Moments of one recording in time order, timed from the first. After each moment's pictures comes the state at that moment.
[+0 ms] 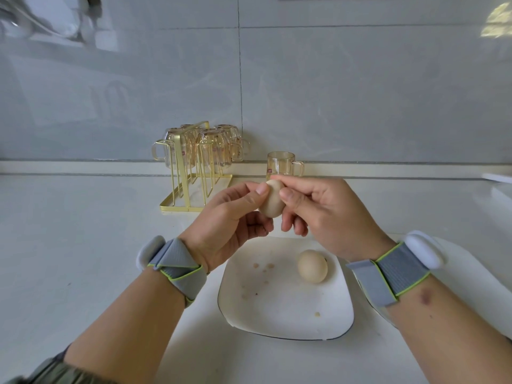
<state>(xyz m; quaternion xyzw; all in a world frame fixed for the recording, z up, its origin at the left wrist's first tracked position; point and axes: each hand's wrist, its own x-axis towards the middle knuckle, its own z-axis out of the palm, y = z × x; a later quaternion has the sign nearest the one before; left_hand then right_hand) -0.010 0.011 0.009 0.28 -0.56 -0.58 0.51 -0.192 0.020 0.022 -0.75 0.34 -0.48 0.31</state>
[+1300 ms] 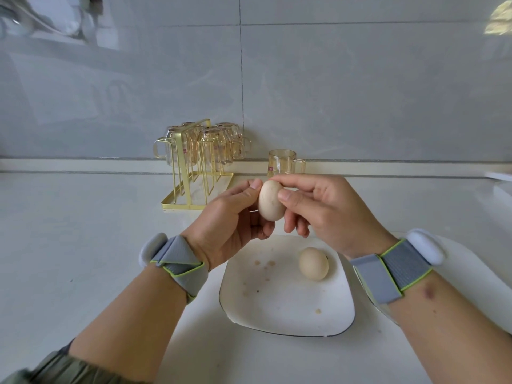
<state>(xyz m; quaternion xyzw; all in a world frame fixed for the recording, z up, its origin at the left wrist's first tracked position) -0.011 0.011 0.010 0.29 -0.54 -0.61 0.50 -0.190 0.024 0.025 -0.74 0.32 -0.47 0.36</state>
